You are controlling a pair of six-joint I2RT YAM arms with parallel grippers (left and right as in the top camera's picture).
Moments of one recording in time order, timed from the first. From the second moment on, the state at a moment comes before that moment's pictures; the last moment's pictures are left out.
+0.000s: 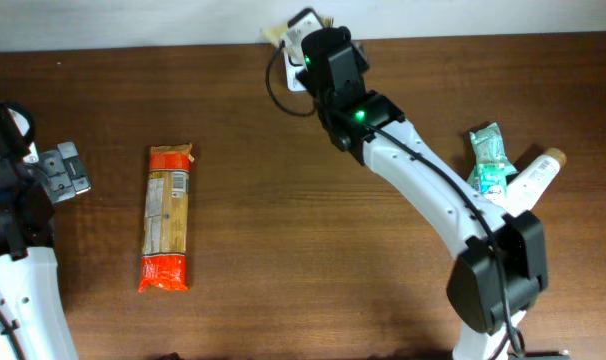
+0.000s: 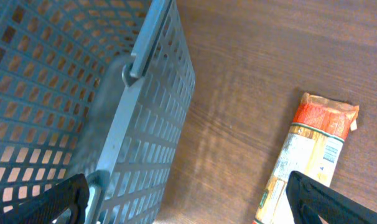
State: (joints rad) left arm 0.34 1.28 1.55 -1.10 -0.30 0.07; right arm 0.53 1.95 1.72 -0.16 0.51 -0.46
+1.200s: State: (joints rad) left arm 0.34 1.28 1.55 -1.10 -0.30 0.07; right arm 0.42 2.33 1.72 0.74 0.49 -1.41
